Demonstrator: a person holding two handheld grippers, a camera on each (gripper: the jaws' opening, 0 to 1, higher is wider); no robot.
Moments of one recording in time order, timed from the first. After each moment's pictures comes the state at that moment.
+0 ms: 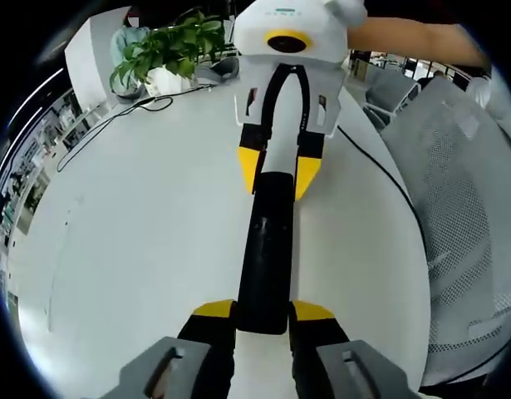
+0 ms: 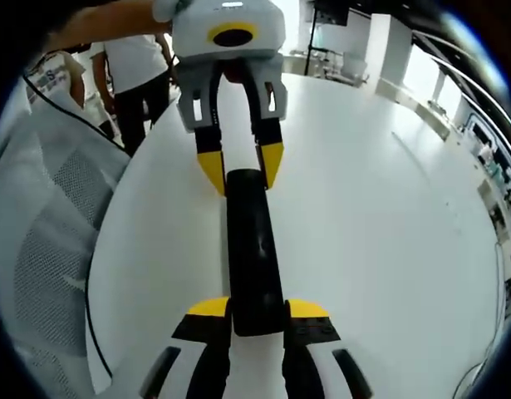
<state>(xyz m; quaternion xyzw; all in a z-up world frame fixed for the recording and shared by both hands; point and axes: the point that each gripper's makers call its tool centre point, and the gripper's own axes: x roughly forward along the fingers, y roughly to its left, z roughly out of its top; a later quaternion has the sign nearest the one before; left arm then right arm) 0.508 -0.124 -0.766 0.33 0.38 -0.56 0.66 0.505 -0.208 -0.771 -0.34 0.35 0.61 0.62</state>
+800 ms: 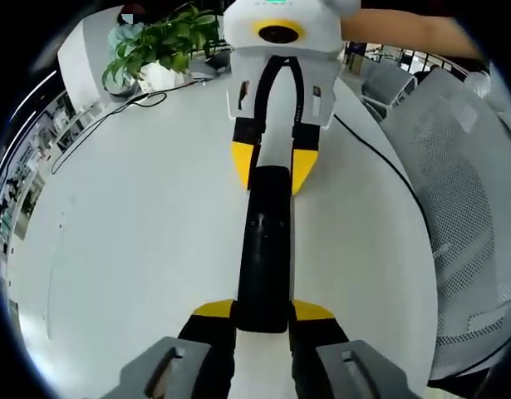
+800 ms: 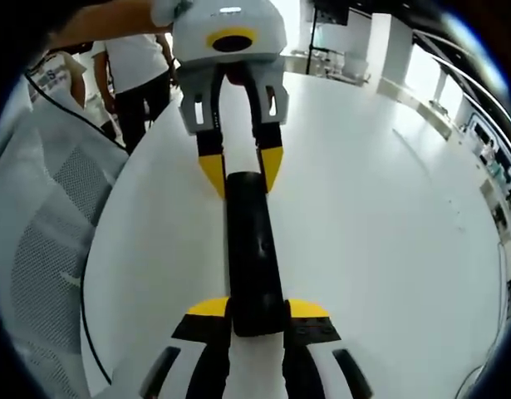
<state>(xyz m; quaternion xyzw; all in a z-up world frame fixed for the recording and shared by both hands) 0.507 -0.124 -0.776 0.34 0.38 -0.57 0.64 0.509 -0.209 -0.777 -0.34 0.35 0.62 0.62</state>
